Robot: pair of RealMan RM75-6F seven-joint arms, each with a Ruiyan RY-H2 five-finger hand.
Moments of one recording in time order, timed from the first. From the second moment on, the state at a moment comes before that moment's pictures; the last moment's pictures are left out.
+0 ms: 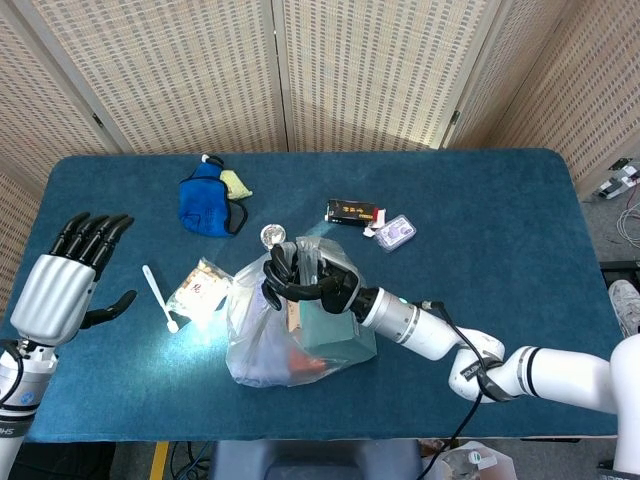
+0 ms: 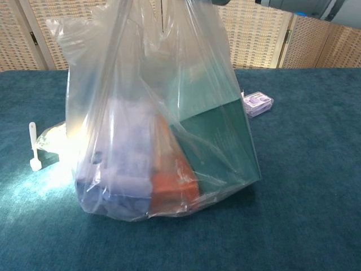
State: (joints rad) left arm -0.44 -0.83 -0.15 -2.06 1.46 1.45 0.23; right arm 1.09 -1.31 0.17 -1.60 -1.62 1.08 2.25
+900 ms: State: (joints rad) left arm -0.34 -0.89 -0.13 -2.00 1.53 1.49 0.26; right arm 1.19 -1.30 0.31 -1.60 -1.58 1.02 2.29
